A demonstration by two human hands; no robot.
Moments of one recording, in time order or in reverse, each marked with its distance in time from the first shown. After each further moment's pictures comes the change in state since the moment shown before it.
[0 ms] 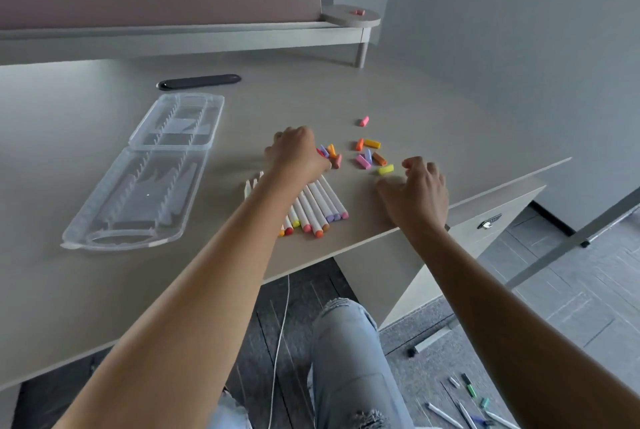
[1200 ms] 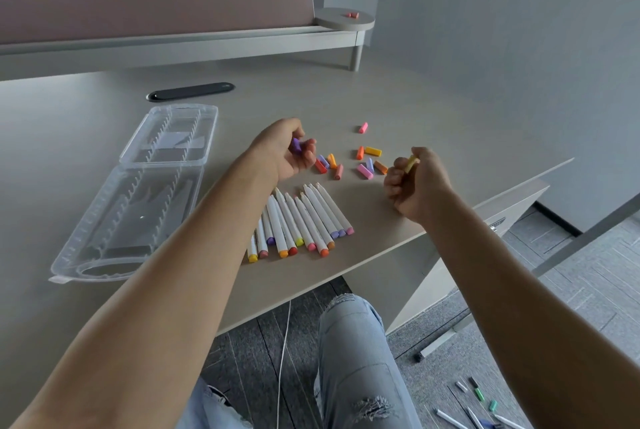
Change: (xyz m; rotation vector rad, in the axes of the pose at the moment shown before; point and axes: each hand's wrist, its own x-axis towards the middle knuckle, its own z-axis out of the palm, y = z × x) left_hand 0.041 -0.013 -0.021 -1.483 -0.327 -0.599; right_hand 0.048 -0.031 -0.008 1.359 -0.377 0.789
